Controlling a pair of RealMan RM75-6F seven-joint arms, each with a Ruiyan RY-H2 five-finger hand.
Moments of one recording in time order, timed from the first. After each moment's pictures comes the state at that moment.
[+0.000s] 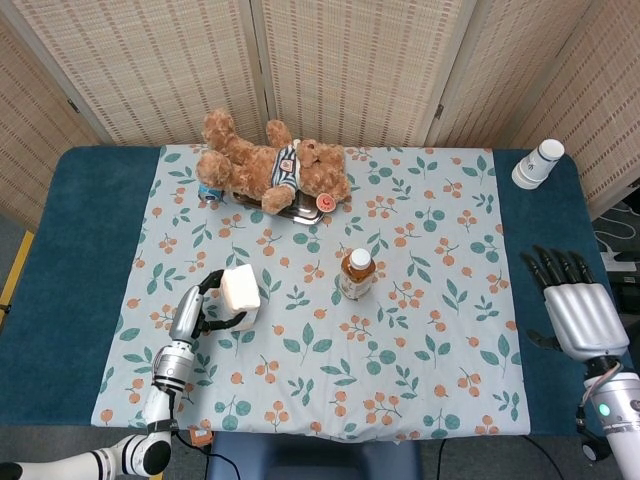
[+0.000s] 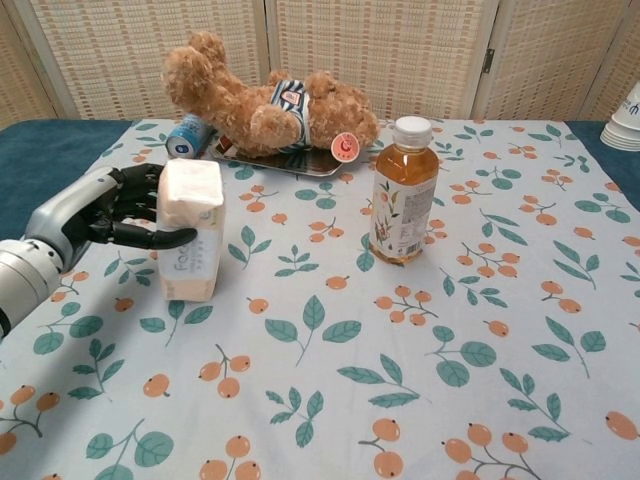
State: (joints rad) left arm -0.50 -1.78 -0.23 -1.32 1.20 1.18 -0.40; right arm 0.30 -0.70 0.09 -2.20 -1.16 1.26 -0.45
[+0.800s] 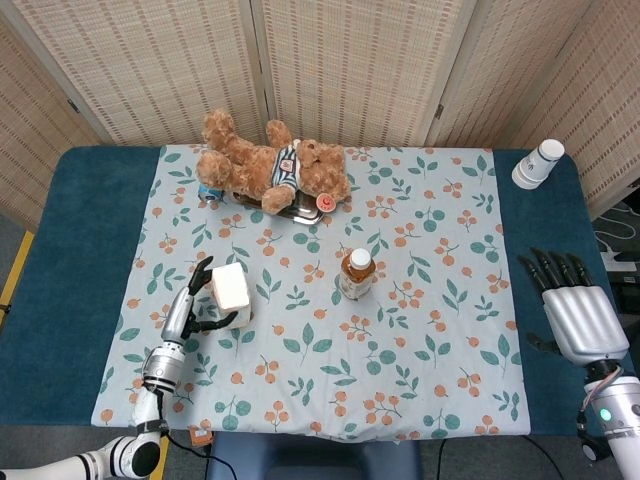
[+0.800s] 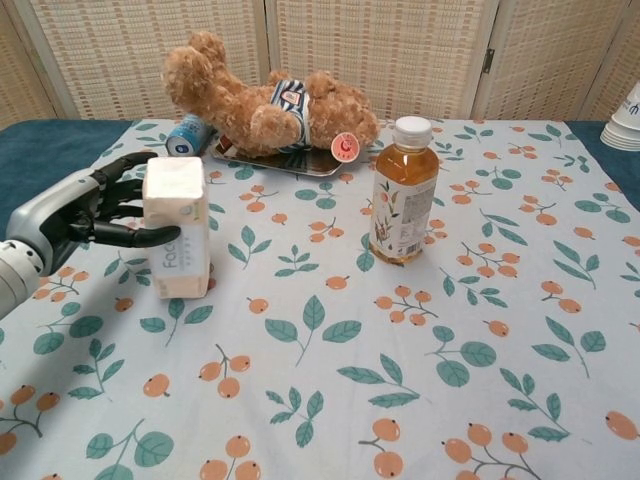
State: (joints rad) left arm -0.47 -1.74 -0.24 -1.35 1.23 1.14 -0.49; right arm 0.29 -0.68 0.08 -2.22 -1.19 1.26 -0.45
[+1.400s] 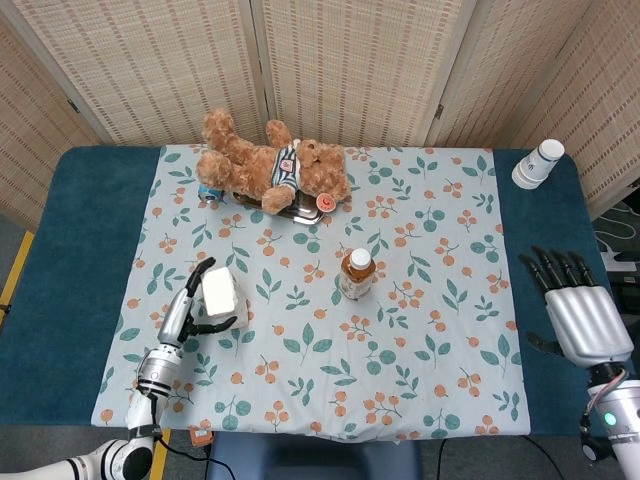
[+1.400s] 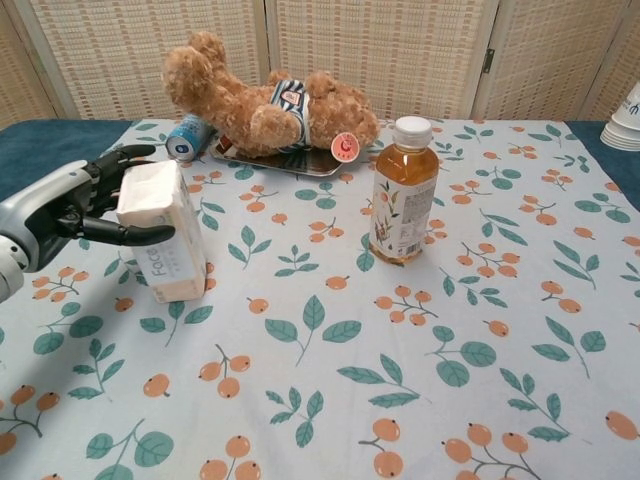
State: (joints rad) left arm -0.45 -1.68 -0.23 -1.41 1.27 1.14 -0.48; right arm 0.27 -0.66 0.08 -2.23 -1.23 1.28 -0.42
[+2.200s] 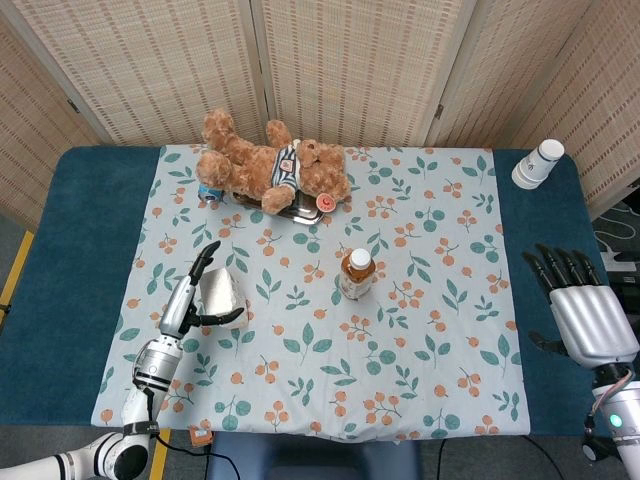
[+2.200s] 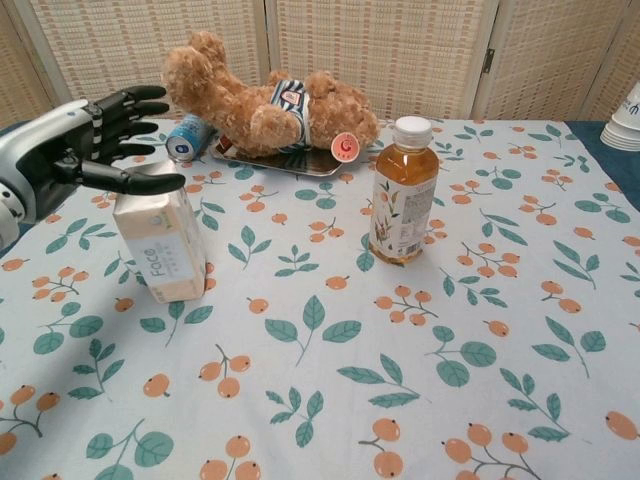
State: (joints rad) left arm -0.48 -1.59 -0.29 -1.59 1.30 1.17 -0.41; right arm 0.26 -0.64 0.09 -2.25 -1.24 1.29 -0.38
